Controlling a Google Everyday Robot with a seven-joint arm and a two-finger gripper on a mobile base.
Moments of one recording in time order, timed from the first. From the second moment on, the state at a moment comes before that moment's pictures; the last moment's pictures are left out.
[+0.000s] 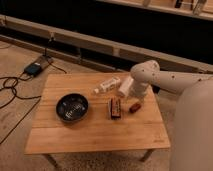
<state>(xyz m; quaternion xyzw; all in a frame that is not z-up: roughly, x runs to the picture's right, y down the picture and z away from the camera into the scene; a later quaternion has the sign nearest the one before) 0.177 0.092 0.845 -0.20 0.25 0.77 0.54</state>
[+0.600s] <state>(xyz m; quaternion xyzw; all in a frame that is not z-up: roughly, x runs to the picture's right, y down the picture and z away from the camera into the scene) 0.191 0.102 0.878 -0.20 0.28 0.79 0.51</state>
